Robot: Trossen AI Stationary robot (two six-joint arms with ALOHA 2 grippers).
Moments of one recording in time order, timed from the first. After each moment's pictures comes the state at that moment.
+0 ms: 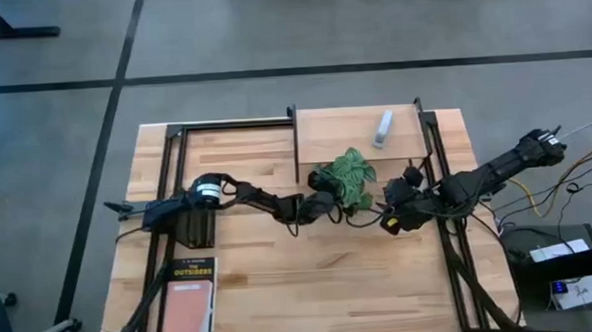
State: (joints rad) left arm -0.02 2.39 1.46 0.71 -0.72 -0.39; right arm 0.38 0.99 0.72 -0.84 0.61 0.75
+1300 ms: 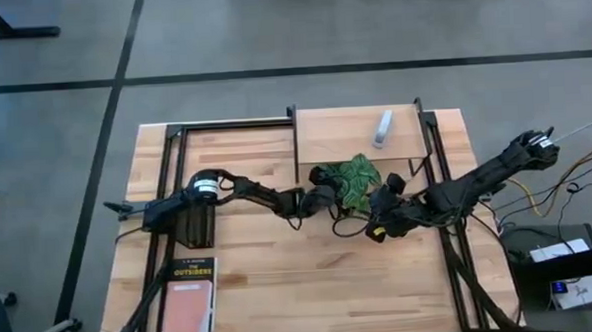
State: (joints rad) left arm 0.02 2.35 1.46 0.55 -0.56 -0.26; right arm 0.38 1.14 0.72 -0.56 0.63 0.64
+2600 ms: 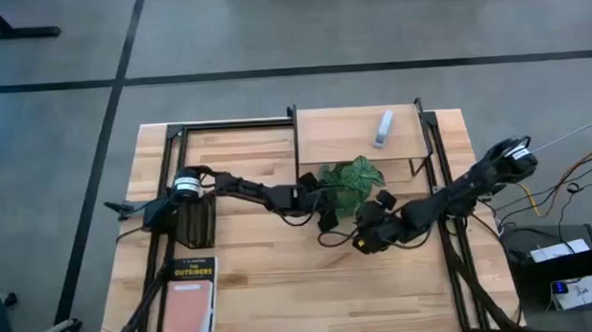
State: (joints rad) left arm -0.03 2.19 1.45 -0.16 -0.37 -0.28; right arm 0.39 1.47 0.70 -0.43 0.58 0.88
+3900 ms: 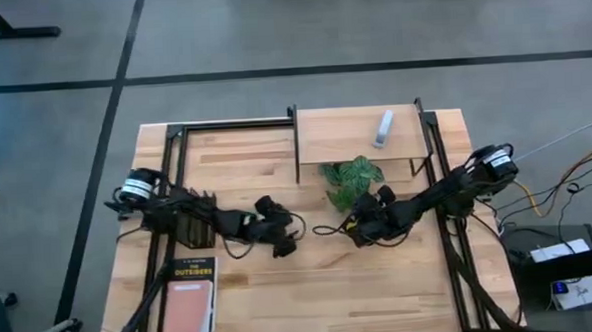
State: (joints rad) left arm -0.24 1.79 0.75 0.23 -0.53 -0.48; right arm 0.28 1.63 0.70 -0.37 0.78 1.06
